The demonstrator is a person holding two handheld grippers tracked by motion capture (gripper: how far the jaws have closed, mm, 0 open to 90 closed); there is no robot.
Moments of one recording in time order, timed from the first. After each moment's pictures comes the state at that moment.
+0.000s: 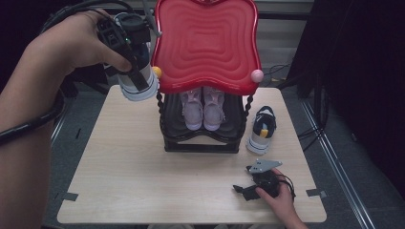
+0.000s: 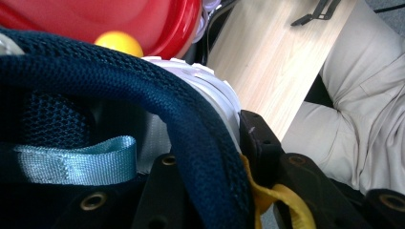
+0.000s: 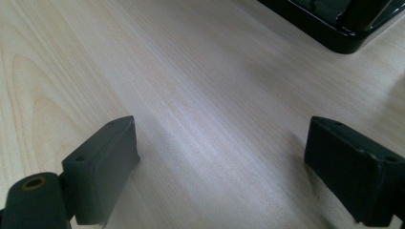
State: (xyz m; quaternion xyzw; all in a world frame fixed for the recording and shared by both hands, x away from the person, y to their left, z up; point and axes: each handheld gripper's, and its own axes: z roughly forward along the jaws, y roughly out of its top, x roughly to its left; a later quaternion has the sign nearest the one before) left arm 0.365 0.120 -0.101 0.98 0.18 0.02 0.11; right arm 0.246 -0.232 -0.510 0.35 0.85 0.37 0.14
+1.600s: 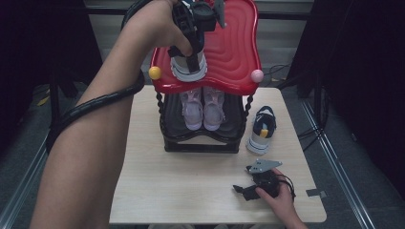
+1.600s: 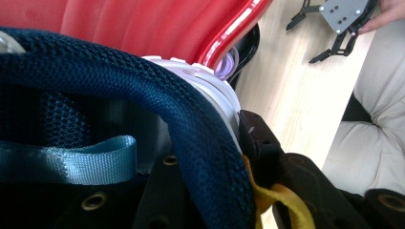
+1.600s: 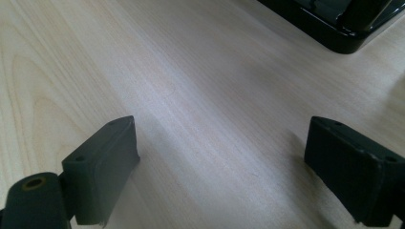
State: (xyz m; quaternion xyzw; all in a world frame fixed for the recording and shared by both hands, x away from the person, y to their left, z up) left arm 0.400 0.010 -0.099 0.99 0.10 0.07 0.11; right arm 0.246 -0.232 -0.510 0.35 0.85 0.37 0.14
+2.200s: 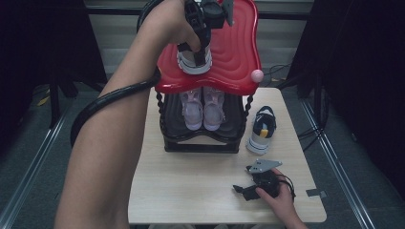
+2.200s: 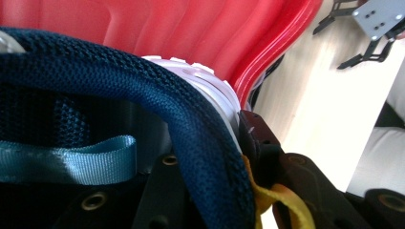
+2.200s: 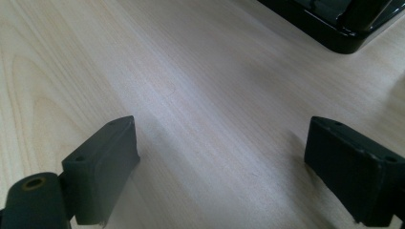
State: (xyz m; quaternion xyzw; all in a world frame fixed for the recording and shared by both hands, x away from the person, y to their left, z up) left arm 0.417 -0.007 -0.104 0.99 0.08 0.11 0.09; right arm 0.246 -0.232 -0.510 0.35 0.85 0.37 0.14
